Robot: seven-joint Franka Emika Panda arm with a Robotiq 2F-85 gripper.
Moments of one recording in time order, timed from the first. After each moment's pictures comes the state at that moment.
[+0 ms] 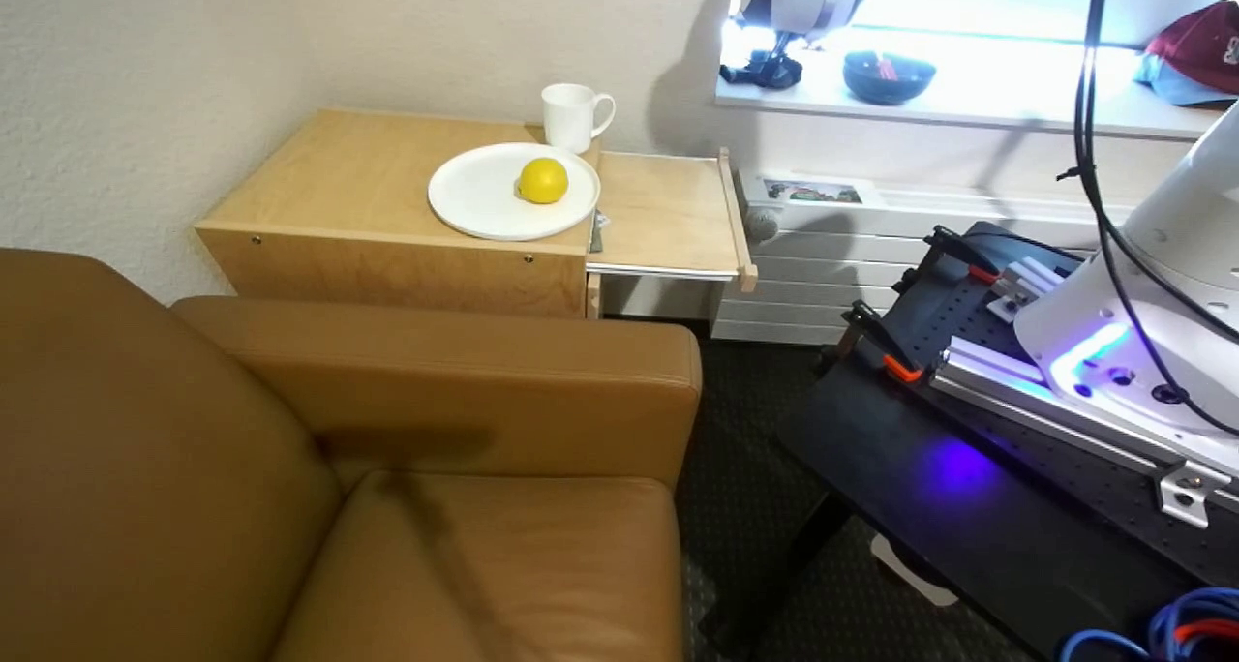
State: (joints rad) arm -0.09 0.95 -0.38 -1.65 0.56 3.06 1.88
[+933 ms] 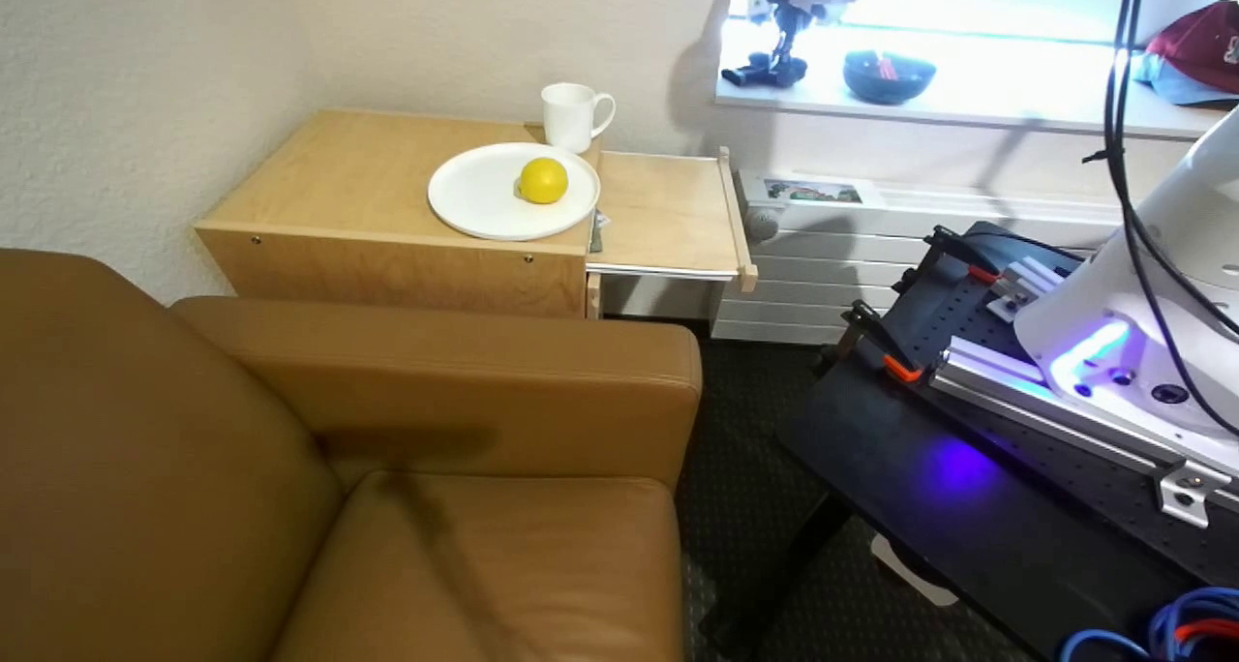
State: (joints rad) arm -0.21 0.88 -0.30 -1.62 0.35 2.80 1.73
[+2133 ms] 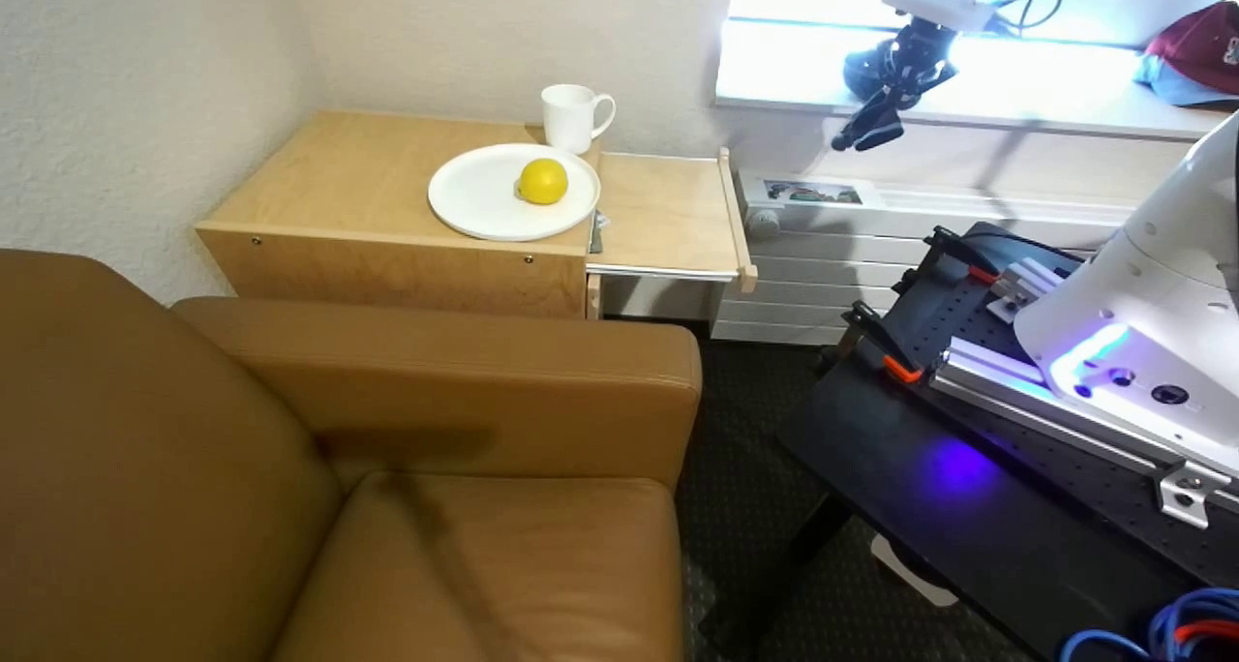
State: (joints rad) arm -0.28 0.10 -0.31 -2.59 0.20 2.75 0.72
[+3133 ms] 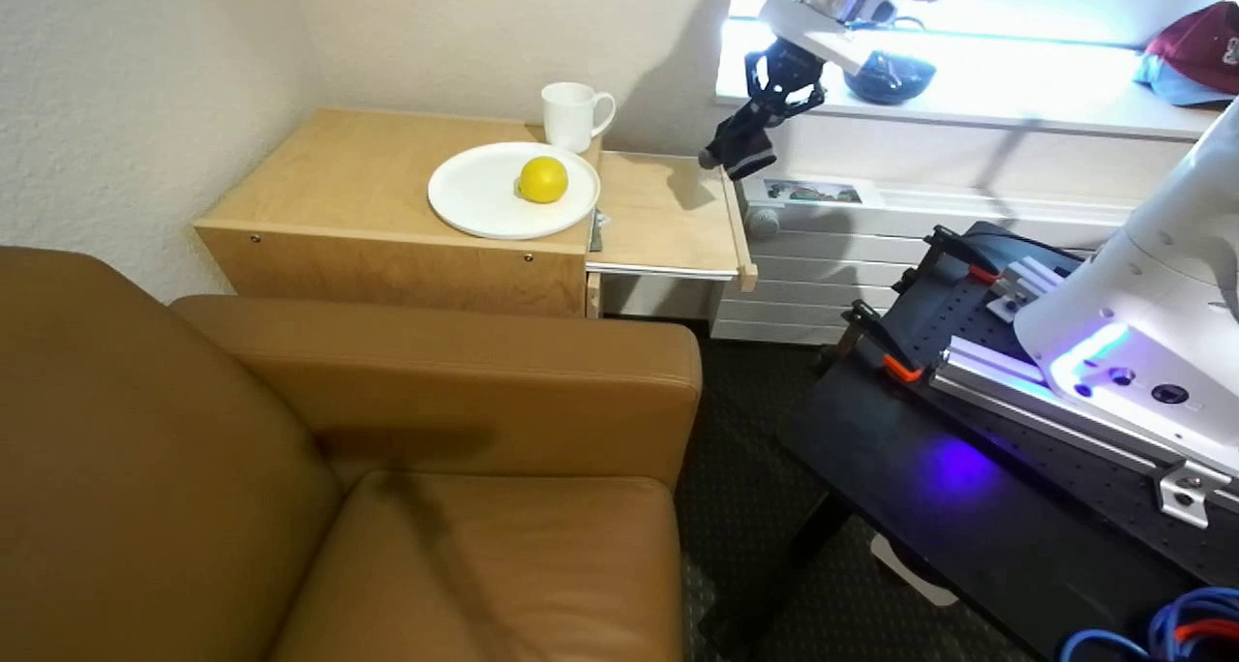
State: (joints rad) arm -0.01 0.14 0.00 -2.62 0.51 3.00 0.71
